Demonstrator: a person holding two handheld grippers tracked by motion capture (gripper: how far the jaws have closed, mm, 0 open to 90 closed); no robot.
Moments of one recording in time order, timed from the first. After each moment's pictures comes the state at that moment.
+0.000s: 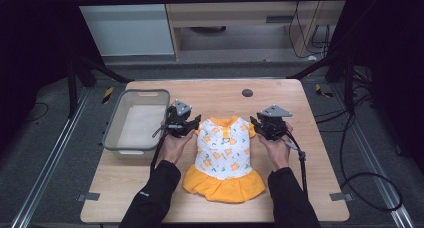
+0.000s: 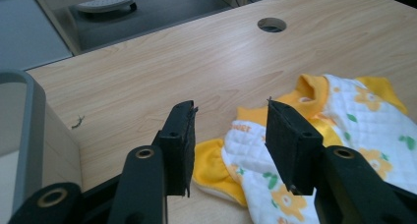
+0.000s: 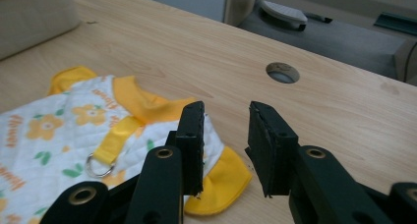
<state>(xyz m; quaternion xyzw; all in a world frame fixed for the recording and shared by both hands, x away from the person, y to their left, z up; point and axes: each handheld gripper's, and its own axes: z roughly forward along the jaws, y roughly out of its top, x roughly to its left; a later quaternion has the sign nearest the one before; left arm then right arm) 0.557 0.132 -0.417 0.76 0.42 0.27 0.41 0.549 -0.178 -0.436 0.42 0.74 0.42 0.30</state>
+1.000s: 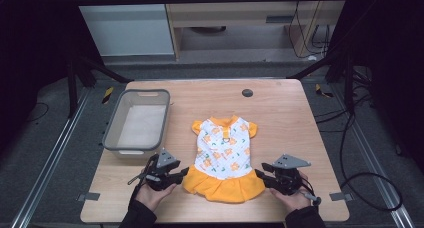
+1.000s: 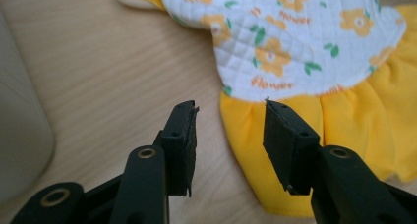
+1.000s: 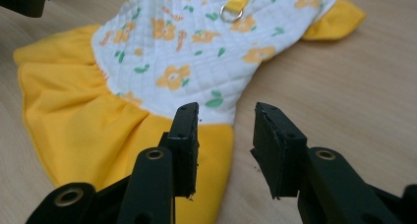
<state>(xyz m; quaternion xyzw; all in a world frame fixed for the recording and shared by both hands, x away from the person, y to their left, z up) 0.431 0.178 -0.469 0.83 0.39 0.16 0.36 0.412 -0.200 -0.474 0.40 0.79 0.42 0.17</state>
